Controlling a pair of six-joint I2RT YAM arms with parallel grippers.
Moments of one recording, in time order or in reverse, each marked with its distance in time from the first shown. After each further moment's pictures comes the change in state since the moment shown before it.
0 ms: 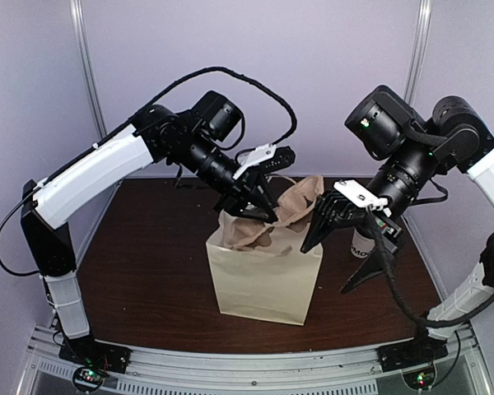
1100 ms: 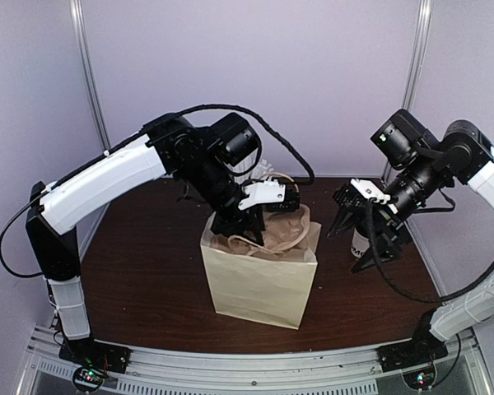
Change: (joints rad) left arm -0.099 0.042 0.019 -0.194 -0.390 0.043; right arm -0.288 -0.190 -0.338 0.079 -0.035 -0.050
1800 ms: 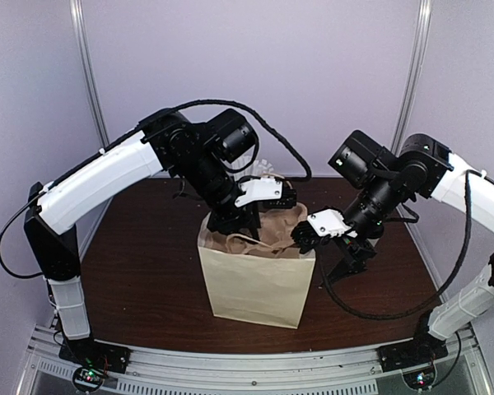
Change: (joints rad) left arm 0.001 0.000 0.040 -0.051 -0.013 -0.014; right arm 0.113 0.114 -0.090 0.133 0.178 -0.060
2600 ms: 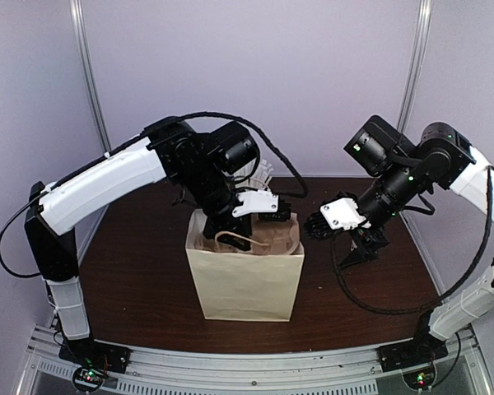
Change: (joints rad) left arm -0.005 -0.018 -0.077 -0.016 -0.086 -0.004; right arm 0.008 -0.027 0.095 -0.075 0.177 -0.040
